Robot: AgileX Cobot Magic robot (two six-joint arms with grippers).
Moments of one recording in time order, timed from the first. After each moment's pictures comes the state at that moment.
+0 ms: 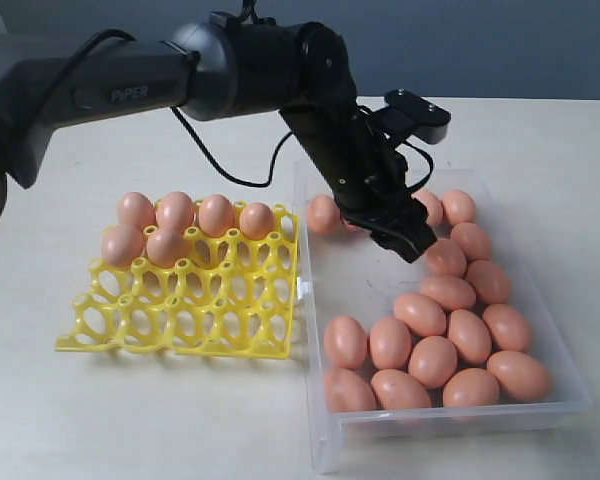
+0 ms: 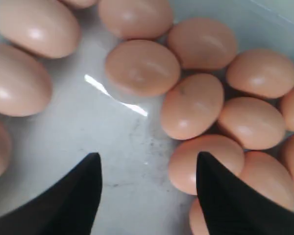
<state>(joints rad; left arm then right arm) -0.61 2.18 -1.76 -0.49 0.89 0.56 -0.03 0.00 0.00 0.04 0.31 0.03</state>
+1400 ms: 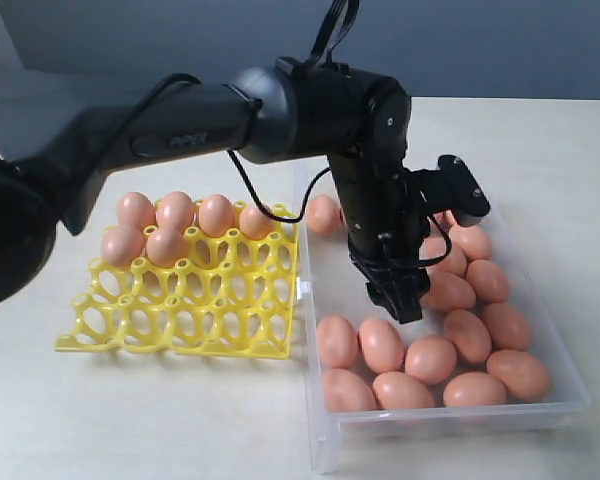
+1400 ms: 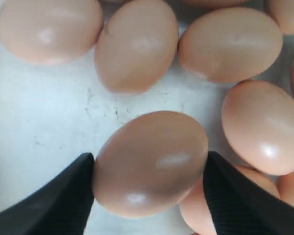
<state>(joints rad) -0.73 2.22 -1.79 -0.26 0.99 0.66 -0.03 0.00 0.00 0.04 0.31 0.03</state>
